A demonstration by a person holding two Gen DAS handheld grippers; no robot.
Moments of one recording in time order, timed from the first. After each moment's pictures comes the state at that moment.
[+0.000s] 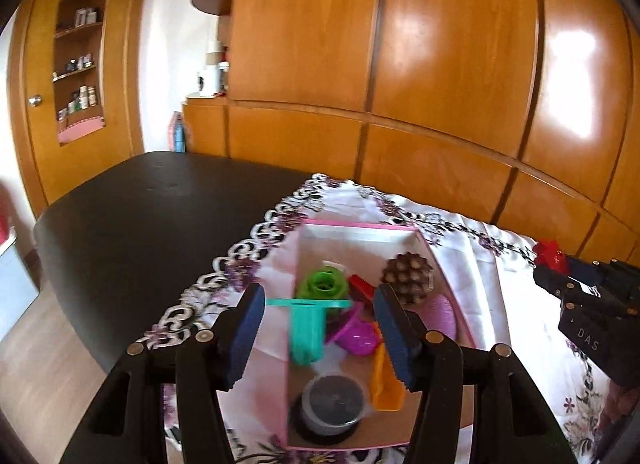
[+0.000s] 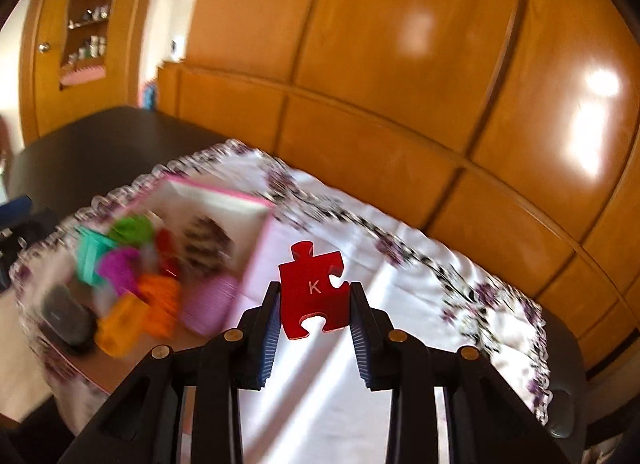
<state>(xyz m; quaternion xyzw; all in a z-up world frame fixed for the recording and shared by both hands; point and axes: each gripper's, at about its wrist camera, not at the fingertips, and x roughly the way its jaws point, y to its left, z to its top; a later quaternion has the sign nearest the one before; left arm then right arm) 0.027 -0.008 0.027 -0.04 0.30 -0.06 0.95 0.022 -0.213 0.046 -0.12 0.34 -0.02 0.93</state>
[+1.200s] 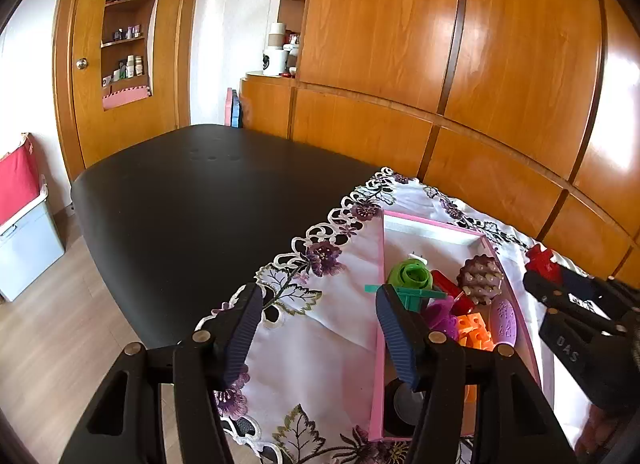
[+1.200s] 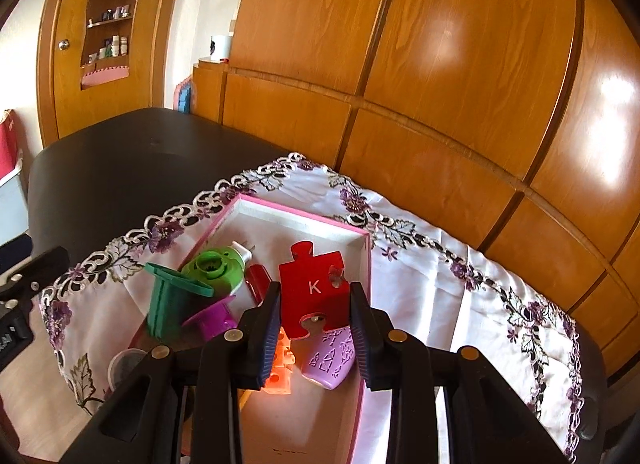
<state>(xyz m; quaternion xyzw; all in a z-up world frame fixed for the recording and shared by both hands) 0.029 0.057 0.007 -0.08 0.32 0.01 0.95 0.052 -0.128 0.024 -0.12 0.35 0.00 0.93</state>
